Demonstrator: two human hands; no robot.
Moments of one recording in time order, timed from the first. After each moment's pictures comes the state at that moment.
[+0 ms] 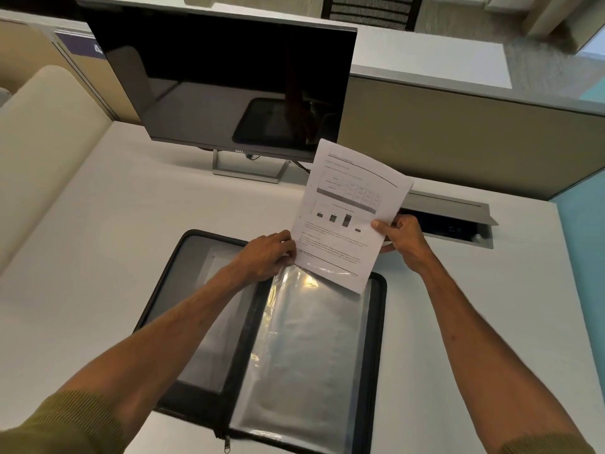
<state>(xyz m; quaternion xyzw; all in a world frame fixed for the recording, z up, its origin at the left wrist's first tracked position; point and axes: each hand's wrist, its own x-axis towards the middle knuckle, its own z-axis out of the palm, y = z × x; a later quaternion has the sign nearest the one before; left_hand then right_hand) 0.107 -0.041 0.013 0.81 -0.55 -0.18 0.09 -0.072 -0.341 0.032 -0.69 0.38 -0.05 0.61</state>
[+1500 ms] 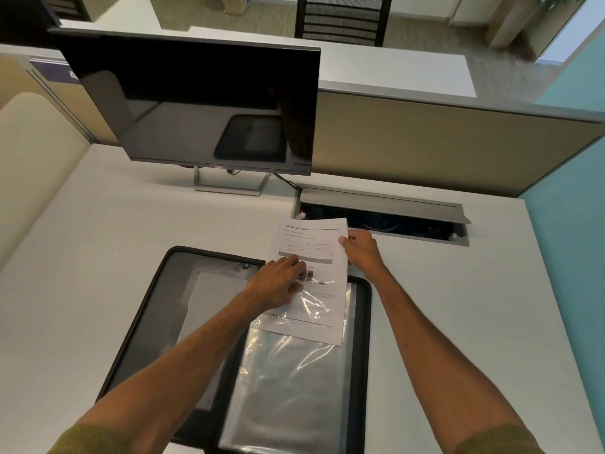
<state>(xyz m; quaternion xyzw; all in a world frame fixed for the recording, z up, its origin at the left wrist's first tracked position) 0.049 -0.075 -0.003 0.81 -0.56 -0.16 0.07 -0.054 -0.290 0.033 -0.73 0.44 -0.01 0.52</state>
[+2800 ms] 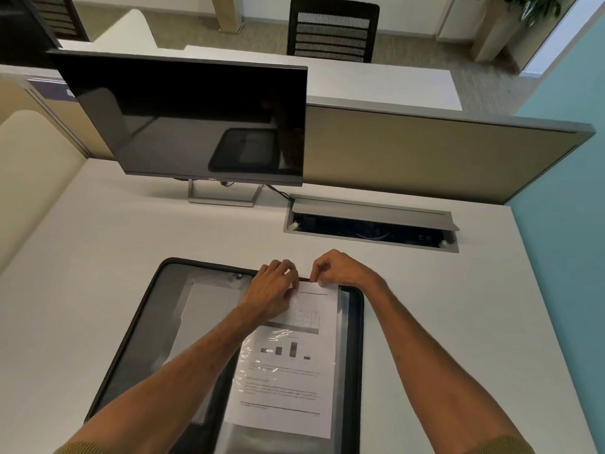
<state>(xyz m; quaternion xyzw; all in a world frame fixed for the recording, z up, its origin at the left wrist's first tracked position) 0.038 -0.079 -0.005 0.84 -0.53 -0.11 0.06 -0.059 -0.280 0.043 -0.85 0.23 0.22 0.42</state>
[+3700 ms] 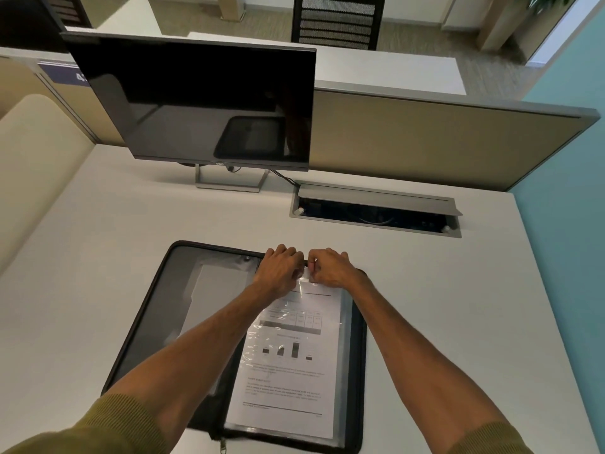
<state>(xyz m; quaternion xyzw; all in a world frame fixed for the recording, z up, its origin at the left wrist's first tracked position) 0.030 -0.082 0.010 0.86 -0.50 -0.14 0.00 -0.065 -0.223 0.031 -0.91 0.23 0.19 0.29</state>
